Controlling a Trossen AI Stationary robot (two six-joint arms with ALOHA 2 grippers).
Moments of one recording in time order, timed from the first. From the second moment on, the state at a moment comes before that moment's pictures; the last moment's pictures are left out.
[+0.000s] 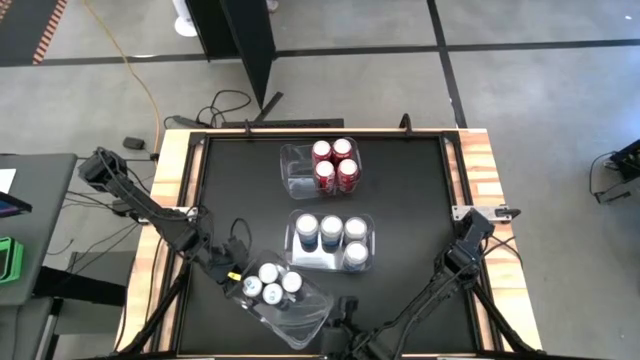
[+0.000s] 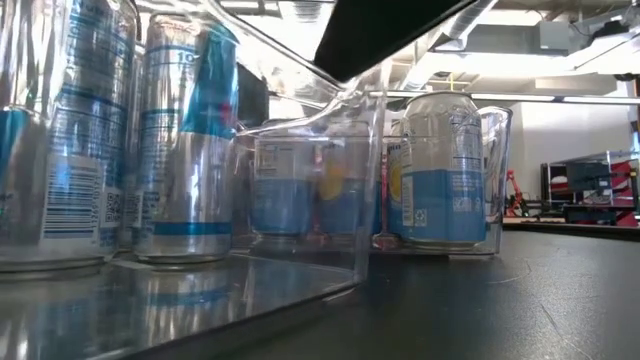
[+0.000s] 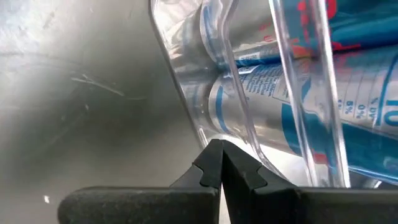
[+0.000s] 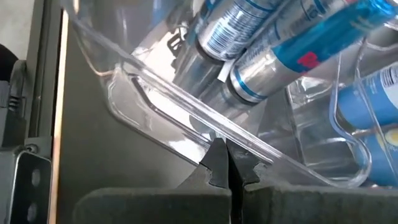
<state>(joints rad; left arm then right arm) -0.64 1.11 0.50 -0.28 -0.08 -1.24 0.76 2.41 2.11 -1.00 0.78 0.69</state>
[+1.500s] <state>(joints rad) -0.71 1.11 0.50 -0.16 -0.15 -1.34 0.85 2.41 2.22 -1.26 0.80 0.94</state>
